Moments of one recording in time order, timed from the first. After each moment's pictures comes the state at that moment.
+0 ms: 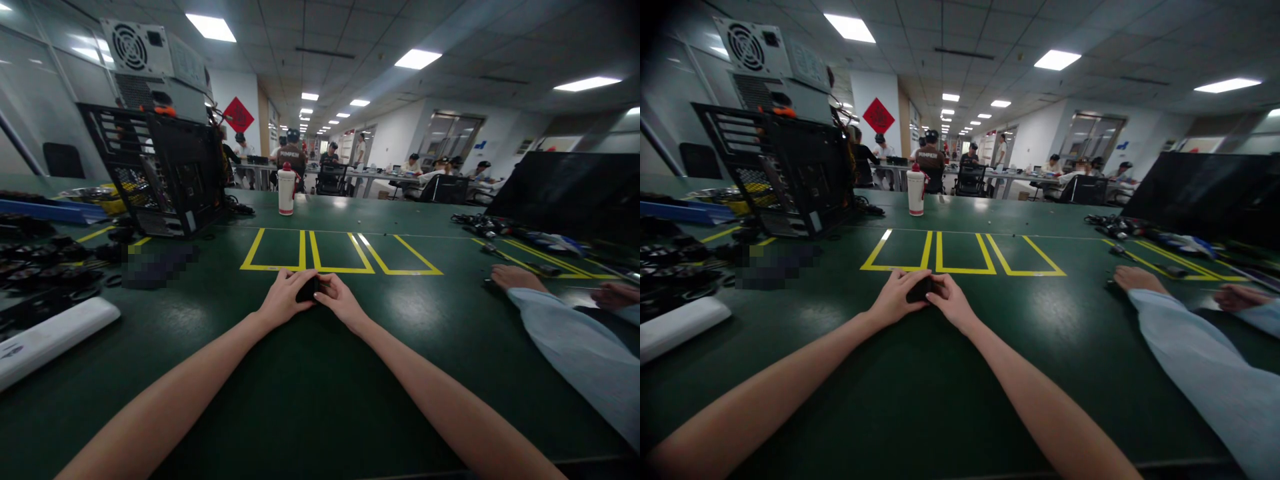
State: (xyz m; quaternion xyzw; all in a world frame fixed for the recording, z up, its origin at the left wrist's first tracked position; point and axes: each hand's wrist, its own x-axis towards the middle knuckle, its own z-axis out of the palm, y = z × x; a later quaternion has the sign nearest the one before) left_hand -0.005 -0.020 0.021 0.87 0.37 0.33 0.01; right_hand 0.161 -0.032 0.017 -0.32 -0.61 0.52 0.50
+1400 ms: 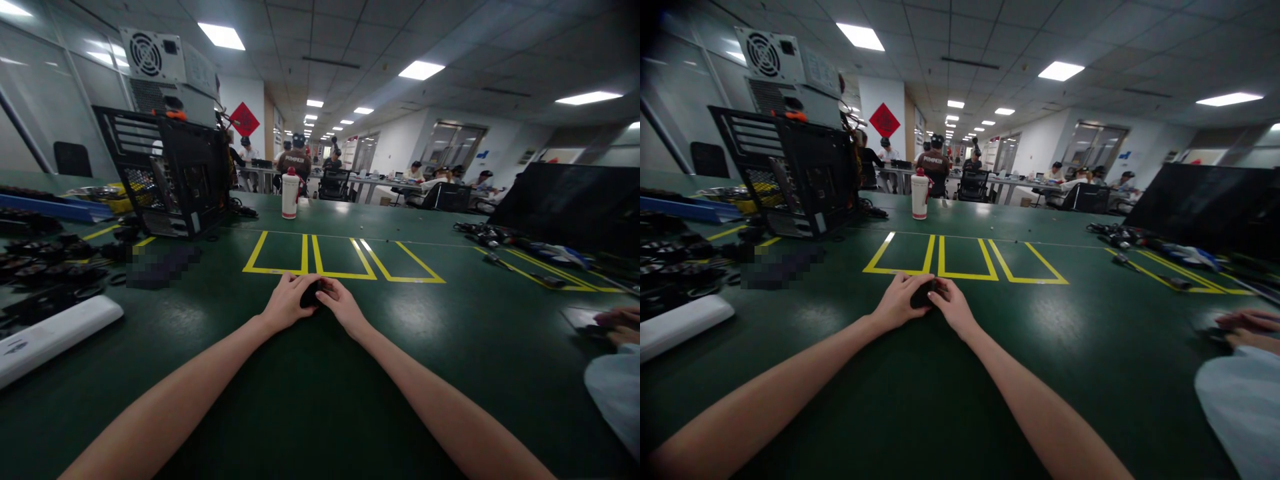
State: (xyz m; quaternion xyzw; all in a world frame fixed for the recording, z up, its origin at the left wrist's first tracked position) left_hand -0.003 -0.025 0.027 0.86 0.38 0.33 0.00; right_hand 0.157 -0.030 0.017 -0.39 -0.61 0.48 0.50
